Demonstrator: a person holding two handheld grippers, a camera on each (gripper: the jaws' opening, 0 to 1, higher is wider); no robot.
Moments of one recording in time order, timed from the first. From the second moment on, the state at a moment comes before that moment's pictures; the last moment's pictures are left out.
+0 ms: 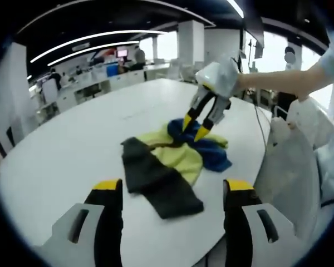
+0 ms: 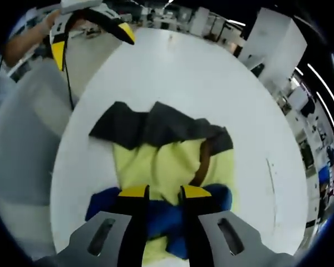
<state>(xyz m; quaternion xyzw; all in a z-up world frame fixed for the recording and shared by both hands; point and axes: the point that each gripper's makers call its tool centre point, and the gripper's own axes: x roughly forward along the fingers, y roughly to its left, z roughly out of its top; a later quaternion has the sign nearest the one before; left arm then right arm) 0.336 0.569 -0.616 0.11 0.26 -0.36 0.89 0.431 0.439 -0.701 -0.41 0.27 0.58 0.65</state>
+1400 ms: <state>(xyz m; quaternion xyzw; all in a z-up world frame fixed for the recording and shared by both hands) 0.339 0.576 -0.630 0.11 0.28 -0.36 0.88 0.490 0.398 -0.741 -0.44 0.32 0.53 0.65</state>
